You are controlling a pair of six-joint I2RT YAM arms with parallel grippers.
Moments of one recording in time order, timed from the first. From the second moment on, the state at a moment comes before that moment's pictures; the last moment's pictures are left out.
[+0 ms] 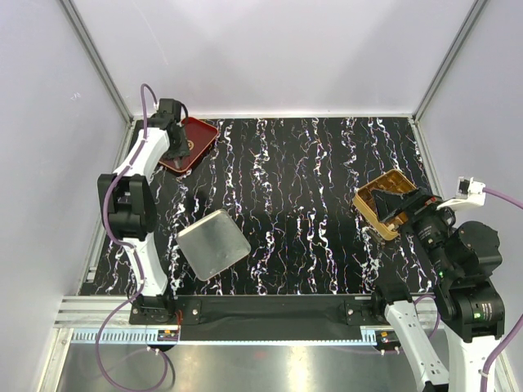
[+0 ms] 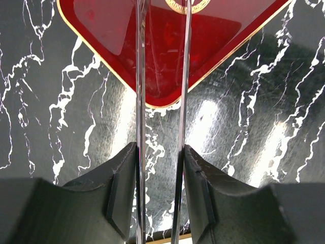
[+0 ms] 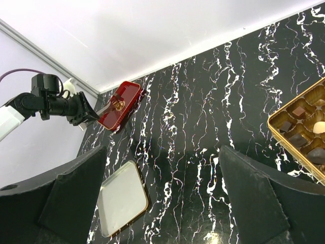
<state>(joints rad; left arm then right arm) -0.05 1.97 1.72 -0.77 -0.21 -0.28 0.11 0.44 1.13 -0.75 -0.11 0.58</state>
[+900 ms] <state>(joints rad) -0.05 2.04 1.77 -0.76 -0.21 -0.28 0.11 0.45 1.10 -0.74 -0.09 0.56</state>
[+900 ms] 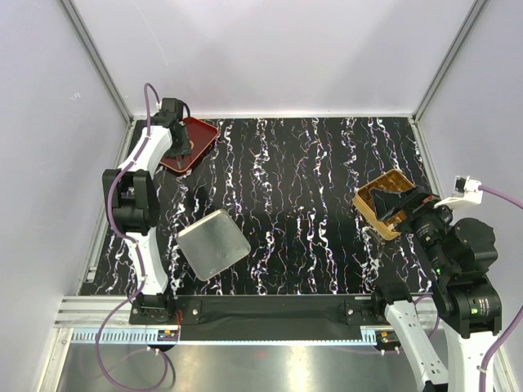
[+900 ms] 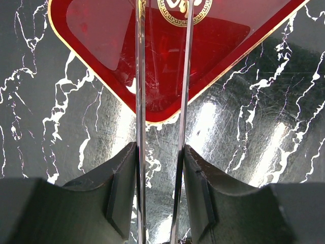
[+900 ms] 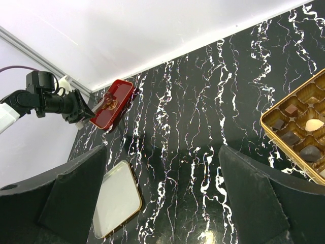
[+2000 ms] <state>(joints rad) -0.06 1.99 1.77 -0.81 -0.20 -0.28 0.11 0.45 1.10 -0.74 -0.09 0.56</state>
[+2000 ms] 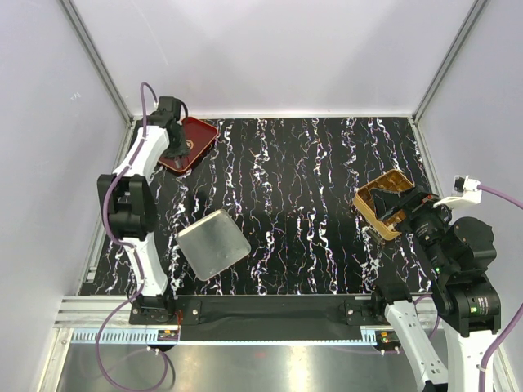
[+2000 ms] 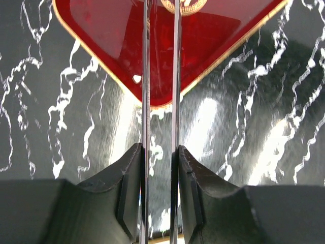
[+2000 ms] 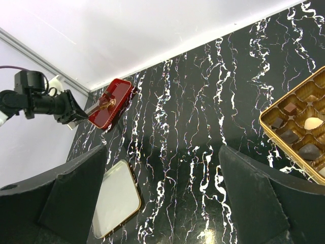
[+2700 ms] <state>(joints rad) -0.29 1.79 1.73 -0.84 -0.04 -0.28 0.11 0.45 1.15 -0.75 -0.09 0.57</state>
